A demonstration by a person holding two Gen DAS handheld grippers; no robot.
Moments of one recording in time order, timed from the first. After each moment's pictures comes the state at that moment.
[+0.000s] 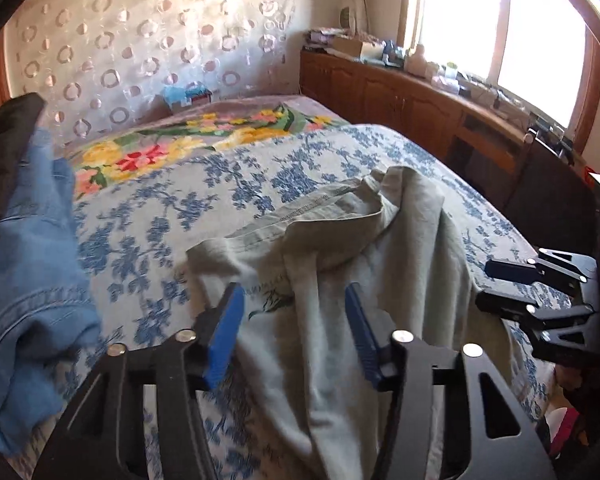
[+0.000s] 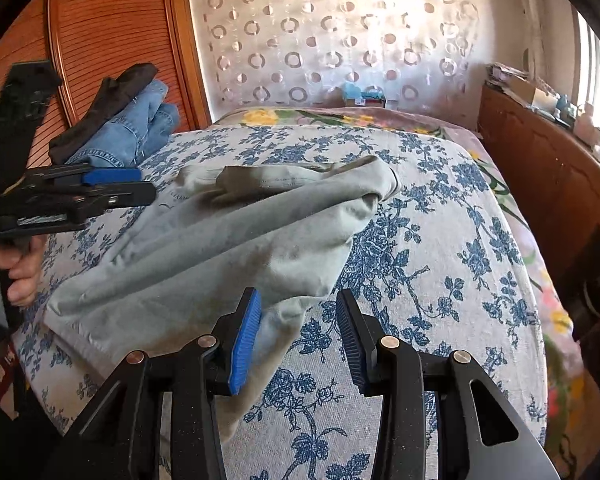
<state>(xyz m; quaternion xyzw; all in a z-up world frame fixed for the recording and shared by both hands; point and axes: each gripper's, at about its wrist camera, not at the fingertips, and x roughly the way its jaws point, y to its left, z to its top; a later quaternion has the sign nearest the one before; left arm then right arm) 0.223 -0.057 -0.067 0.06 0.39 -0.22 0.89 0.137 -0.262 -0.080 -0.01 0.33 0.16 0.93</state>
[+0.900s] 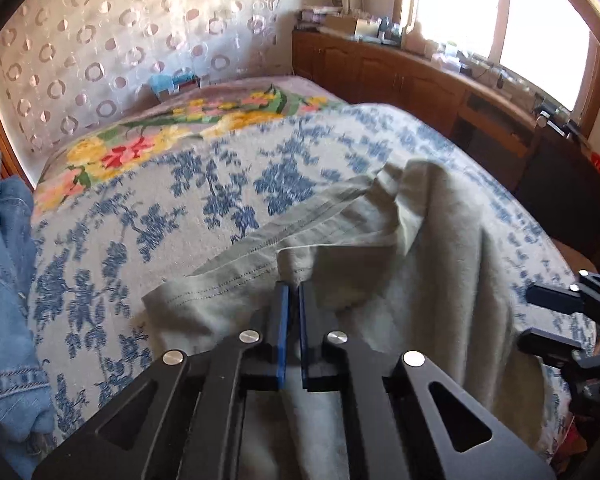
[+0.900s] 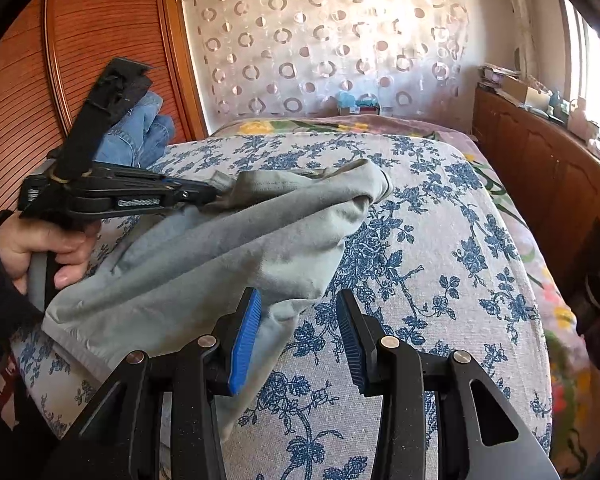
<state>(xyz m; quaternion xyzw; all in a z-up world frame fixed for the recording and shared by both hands) 0.263 -0.085 -0.080 0.08 0.40 -0.22 0.88 0.128 -0.270 -0.084 0.00 0.31 0.16 0.94</state>
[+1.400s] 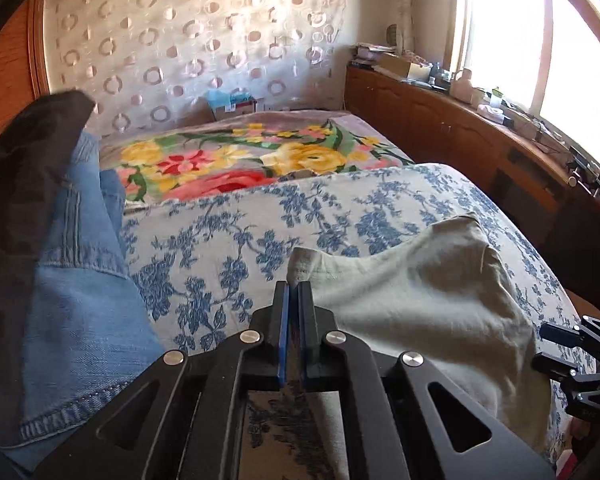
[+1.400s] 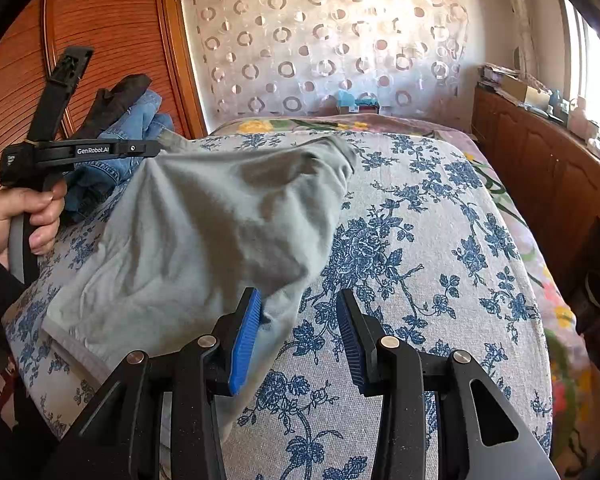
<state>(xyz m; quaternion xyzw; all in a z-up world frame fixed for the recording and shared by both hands) 0.272 -0.012 -0.055 0.03 0.37 -0.15 0.91 0.131 -0.271 -0.084 0.00 0.32 0.16 0.94</state>
